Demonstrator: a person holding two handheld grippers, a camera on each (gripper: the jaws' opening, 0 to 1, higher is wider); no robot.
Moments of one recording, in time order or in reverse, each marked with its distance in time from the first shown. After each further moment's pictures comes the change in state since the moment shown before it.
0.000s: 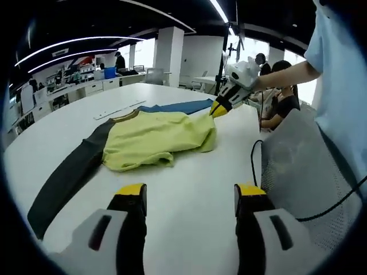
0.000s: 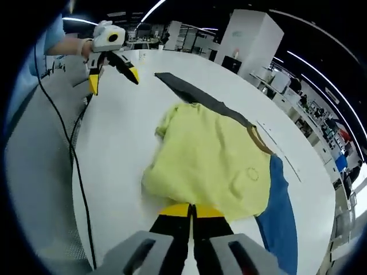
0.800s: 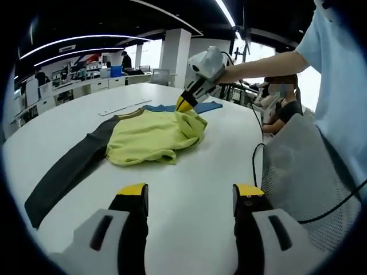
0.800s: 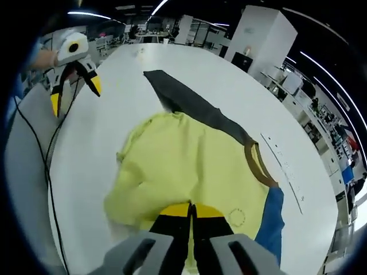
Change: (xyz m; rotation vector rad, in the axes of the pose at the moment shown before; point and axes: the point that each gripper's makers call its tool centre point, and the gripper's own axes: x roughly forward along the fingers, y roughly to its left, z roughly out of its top) left arm -0.005 0.003 -0.004 -0.047 -0.023 0.028; right arm 0.079 -0.058 0.047 -0.033 0.067 0.067
